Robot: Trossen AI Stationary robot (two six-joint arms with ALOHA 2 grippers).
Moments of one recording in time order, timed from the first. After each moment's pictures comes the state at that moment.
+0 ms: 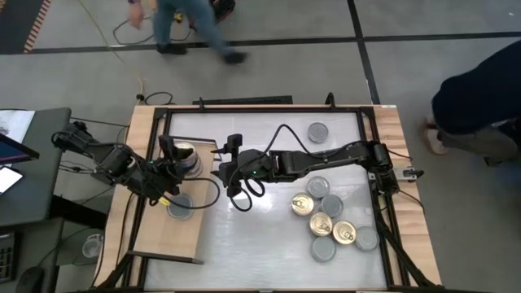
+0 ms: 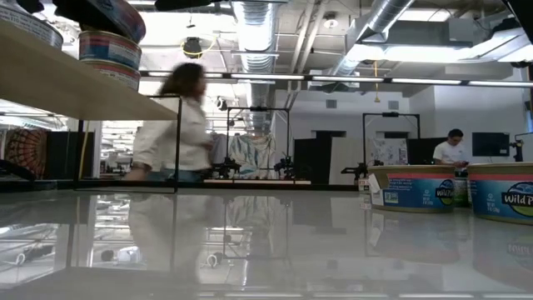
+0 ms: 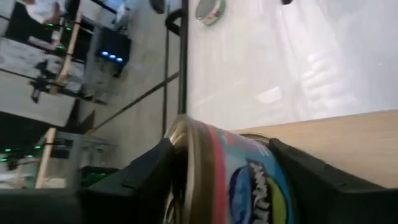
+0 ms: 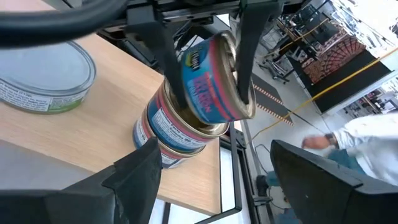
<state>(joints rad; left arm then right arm) -0.52 0.88 1.04 -1.11 -0.94 0.06 0.11 2.03 1.88 -0.15 0.42 -0.56</state>
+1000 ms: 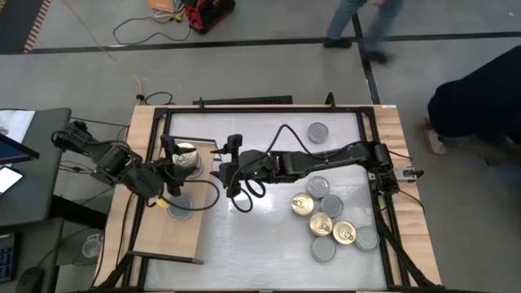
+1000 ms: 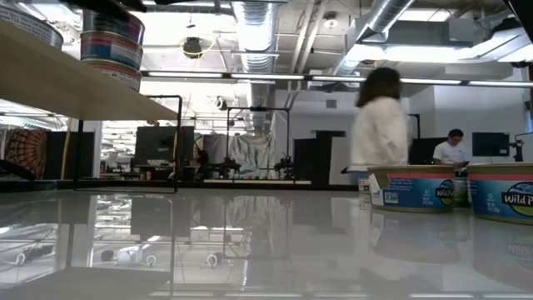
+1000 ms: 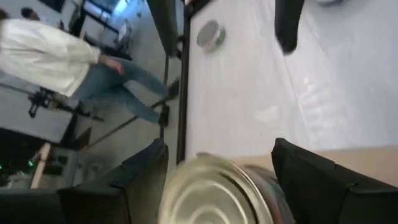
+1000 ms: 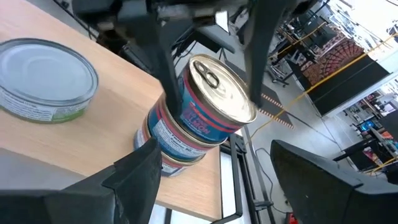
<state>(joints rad) -0.53 0.88 1.07 -0.99 -0.94 0.17 0.12 2.03 1.89 -0.13 0.42 -0.55</state>
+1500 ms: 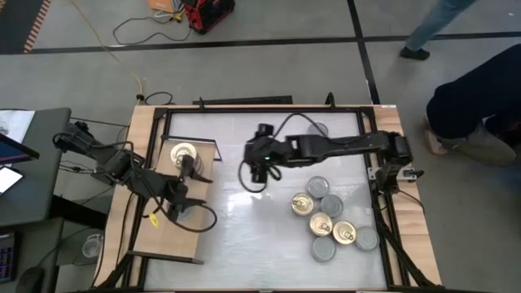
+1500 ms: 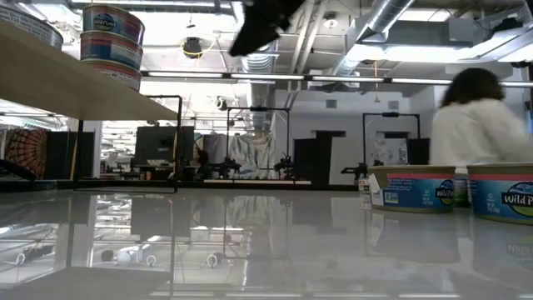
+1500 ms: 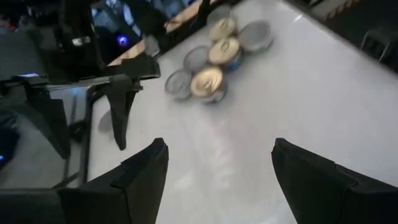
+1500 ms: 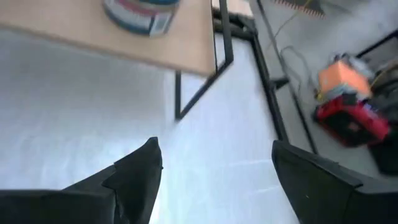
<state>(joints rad) -0.53 0.94 1.08 -0.66 -0.47 0.27 0.03 1.83 1.70 -0.56 0.42 -0.19</state>
